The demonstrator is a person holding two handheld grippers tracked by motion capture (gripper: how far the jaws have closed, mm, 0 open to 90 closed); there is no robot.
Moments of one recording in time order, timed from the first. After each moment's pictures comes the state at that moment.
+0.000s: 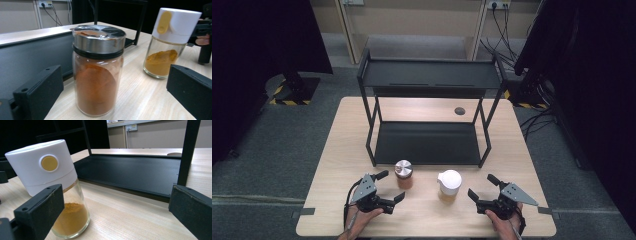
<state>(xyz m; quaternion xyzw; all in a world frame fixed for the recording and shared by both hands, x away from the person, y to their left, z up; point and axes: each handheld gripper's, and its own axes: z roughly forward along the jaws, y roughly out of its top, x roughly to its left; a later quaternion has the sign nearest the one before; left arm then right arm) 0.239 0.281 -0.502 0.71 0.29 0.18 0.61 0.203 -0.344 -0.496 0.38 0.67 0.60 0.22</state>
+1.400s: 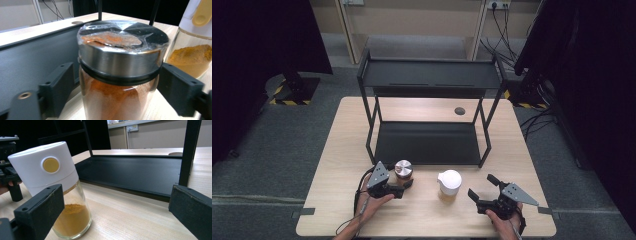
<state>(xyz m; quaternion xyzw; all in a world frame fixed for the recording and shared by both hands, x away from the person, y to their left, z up) 0.278 0.254 -0.493 0.75 0.28 0.19 0.57 0.204 -0.346 -0.498 0.38 0.66 0.61 0.21</state>
